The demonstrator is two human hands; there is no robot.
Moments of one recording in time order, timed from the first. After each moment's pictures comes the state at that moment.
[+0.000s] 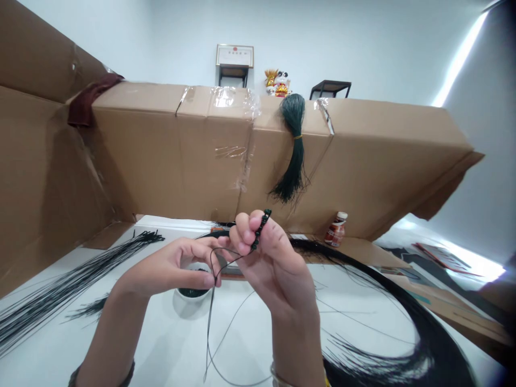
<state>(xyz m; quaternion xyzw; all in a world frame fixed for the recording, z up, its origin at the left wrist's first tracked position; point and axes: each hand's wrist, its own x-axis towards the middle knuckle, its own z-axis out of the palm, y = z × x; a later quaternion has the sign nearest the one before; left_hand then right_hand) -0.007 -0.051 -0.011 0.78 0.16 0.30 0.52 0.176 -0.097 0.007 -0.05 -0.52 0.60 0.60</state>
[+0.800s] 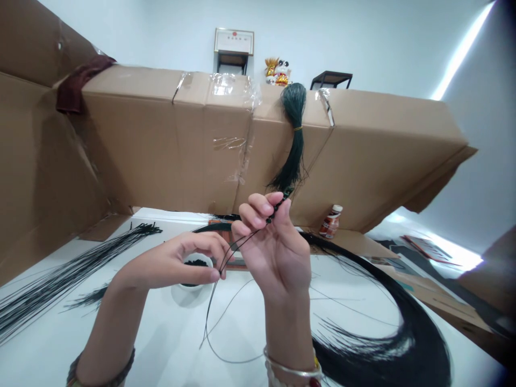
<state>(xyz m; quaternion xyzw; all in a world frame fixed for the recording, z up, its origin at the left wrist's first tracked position) -0.003 -0.055 -0.009 0.83 0.12 0.28 0.47 0.168 -0.094 0.011 -0.05 -0.44 0.57 0.69</state>
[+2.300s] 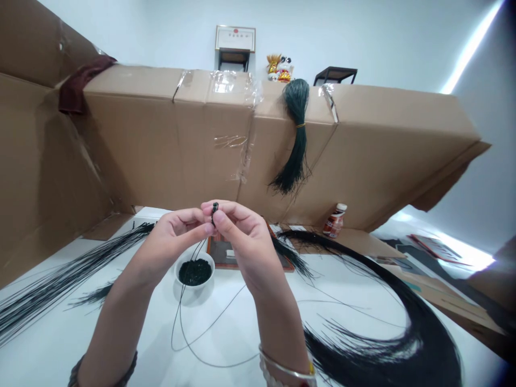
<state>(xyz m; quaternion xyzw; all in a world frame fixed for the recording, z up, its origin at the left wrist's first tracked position) 0.008 -0.060 -0.011 0.65 0.22 0.51 0.52 0.156 -0.080 -0.002 -0.20 -0.59 0.49 0.62</state>
